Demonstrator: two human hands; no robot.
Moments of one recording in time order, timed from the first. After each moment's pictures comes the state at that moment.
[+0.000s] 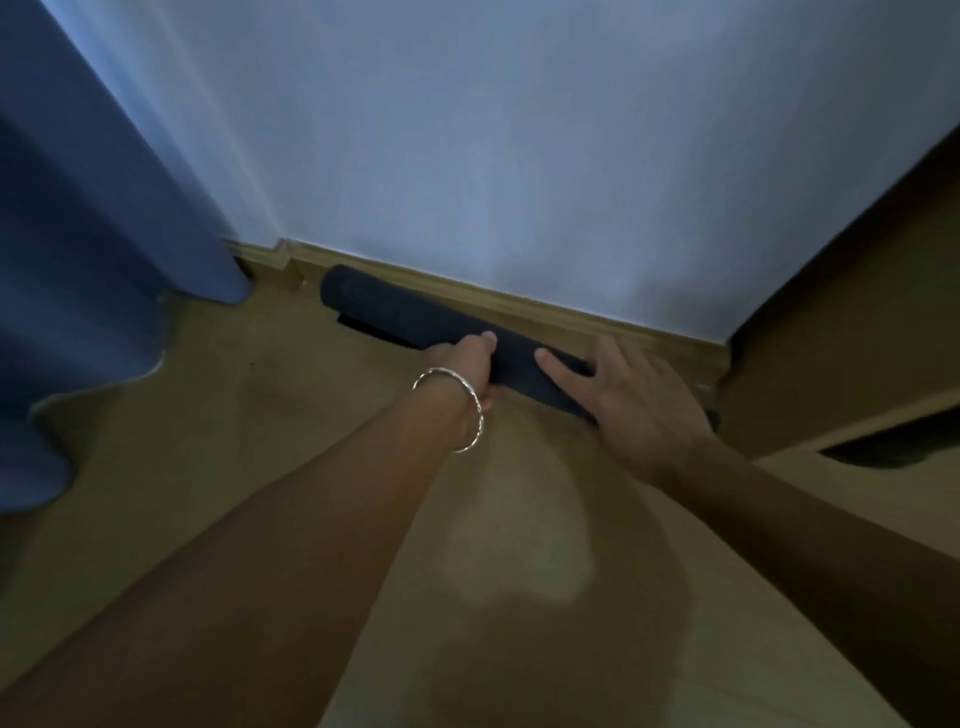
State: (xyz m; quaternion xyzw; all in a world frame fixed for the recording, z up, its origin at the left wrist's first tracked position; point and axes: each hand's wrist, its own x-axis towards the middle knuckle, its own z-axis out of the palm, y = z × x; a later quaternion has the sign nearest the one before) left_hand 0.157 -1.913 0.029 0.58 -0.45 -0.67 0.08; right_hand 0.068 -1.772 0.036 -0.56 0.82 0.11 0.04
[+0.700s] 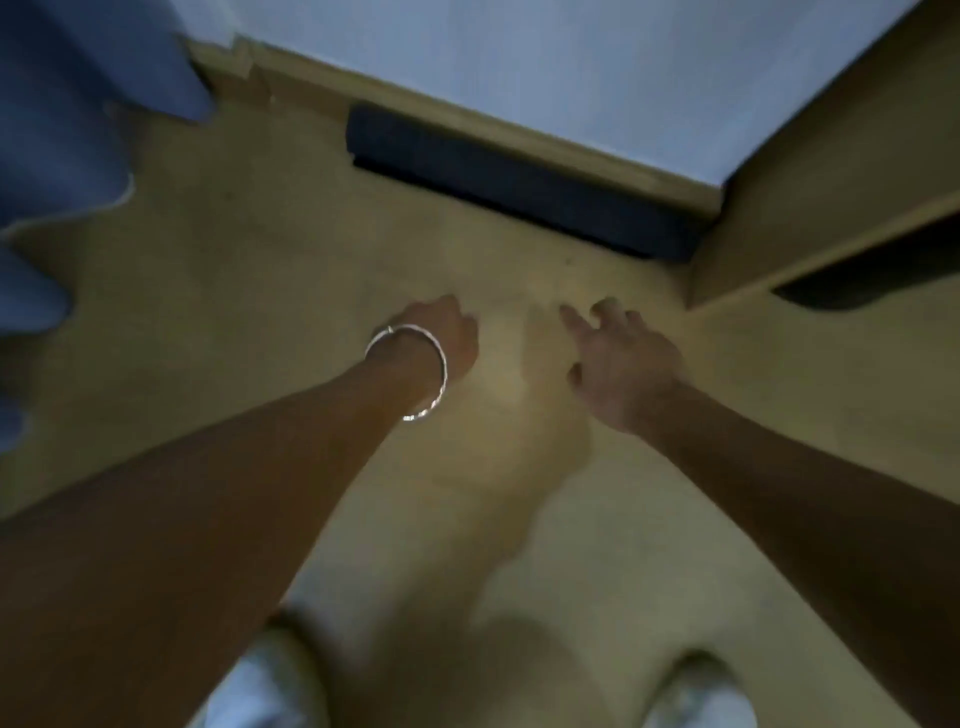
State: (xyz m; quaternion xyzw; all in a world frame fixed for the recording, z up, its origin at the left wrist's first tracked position) left_hand 0.250 -1.859 0.030 0.40 -0.84 -0.28 -0.23; right_hand 0.147 -1.719 0.044 -0.42 0.86 0.13 0.26
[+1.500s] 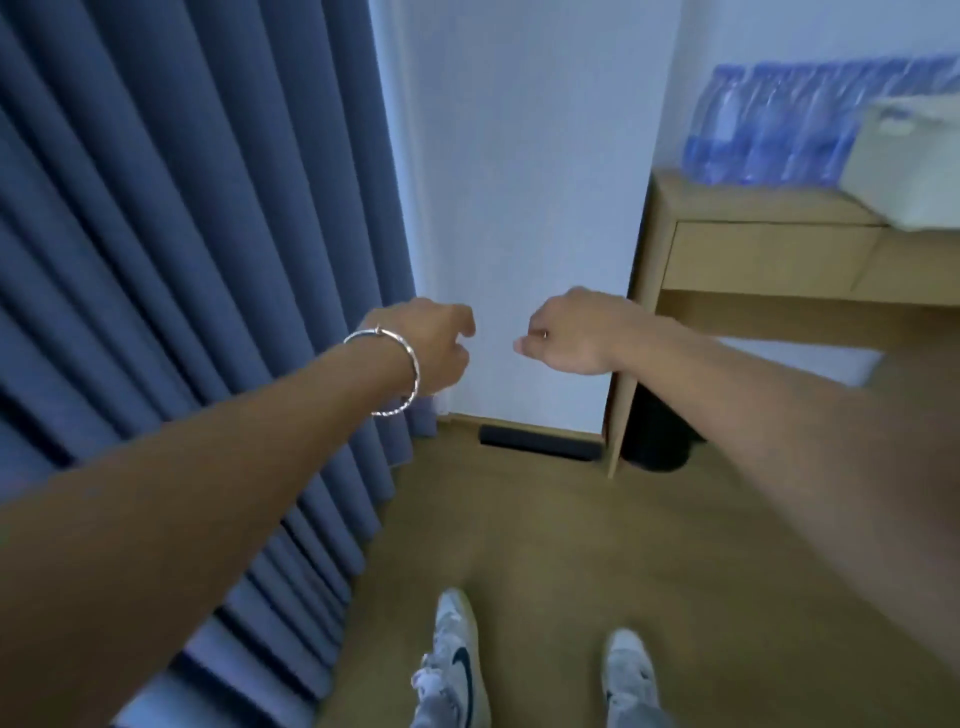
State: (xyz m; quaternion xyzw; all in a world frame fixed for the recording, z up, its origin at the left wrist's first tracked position) left_hand 0.642 -1.652 0.730 0.26 -0.96 0.02 0.04; right_hand 0.510 -1.536 0.728 -0.52 0.85 -0.02 0.03
